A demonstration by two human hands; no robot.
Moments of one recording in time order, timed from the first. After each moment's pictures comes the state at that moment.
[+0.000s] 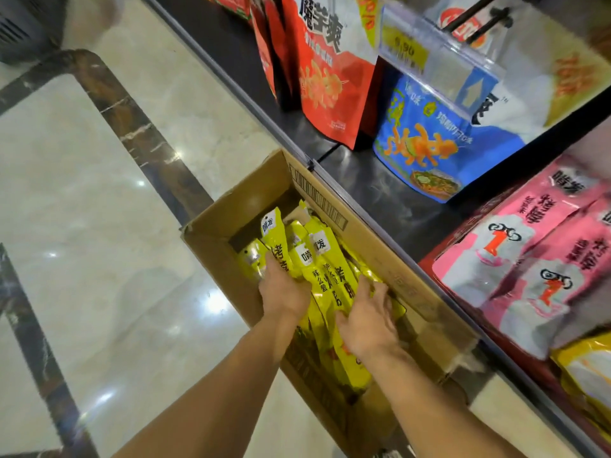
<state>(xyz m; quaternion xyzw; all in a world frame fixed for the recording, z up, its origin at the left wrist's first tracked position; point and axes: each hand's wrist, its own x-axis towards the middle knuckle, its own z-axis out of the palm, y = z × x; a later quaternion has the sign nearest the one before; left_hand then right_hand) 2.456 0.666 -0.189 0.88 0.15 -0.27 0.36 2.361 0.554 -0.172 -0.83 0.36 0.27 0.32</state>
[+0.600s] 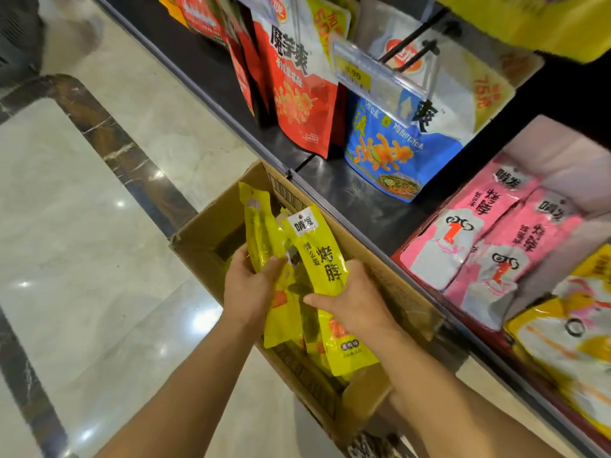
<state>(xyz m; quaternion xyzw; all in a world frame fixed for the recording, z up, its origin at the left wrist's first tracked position) 2.457 0.680 -0.117 0.72 0.17 -0.26 0.62 2.364 0.535 -0.129 -0.74 0.37 0.15 0.54</state>
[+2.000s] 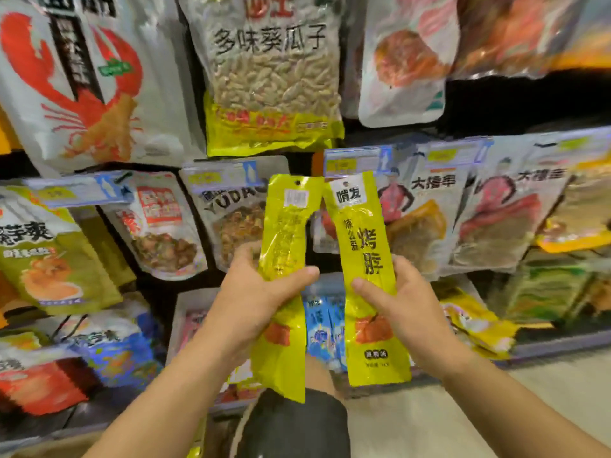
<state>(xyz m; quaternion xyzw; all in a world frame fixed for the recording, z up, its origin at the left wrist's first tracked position) 2.129 0.507 0.273 0.58 -0.44 -0.43 0.53 1.924 0.475 0.236 -0.57 0.48 -0.49 0.45</state>
